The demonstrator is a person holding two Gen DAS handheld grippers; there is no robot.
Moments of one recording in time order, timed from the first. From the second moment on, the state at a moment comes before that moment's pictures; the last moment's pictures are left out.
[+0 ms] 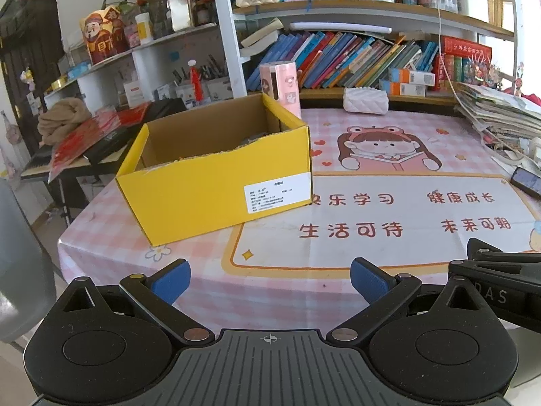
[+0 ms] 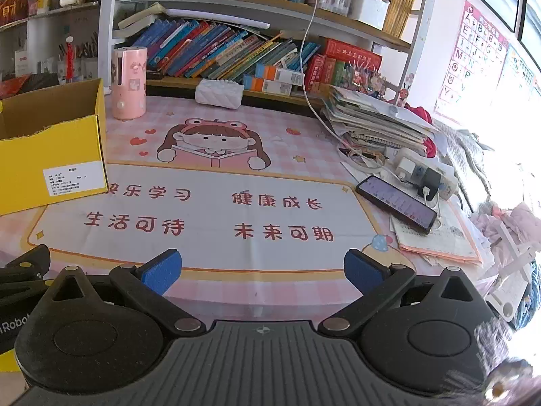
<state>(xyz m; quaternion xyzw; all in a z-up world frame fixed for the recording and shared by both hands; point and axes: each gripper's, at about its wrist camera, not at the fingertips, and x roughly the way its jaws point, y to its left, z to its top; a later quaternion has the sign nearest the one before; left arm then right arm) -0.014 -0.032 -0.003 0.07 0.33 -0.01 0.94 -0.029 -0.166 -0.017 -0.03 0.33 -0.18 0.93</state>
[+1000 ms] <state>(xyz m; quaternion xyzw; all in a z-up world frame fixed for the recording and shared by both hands) 0.000 -0.023 -0.009 0.06 0.35 -0.01 0.94 -0.018 -0.160 -0.017 -0.05 0.33 -0.18 0.93</state>
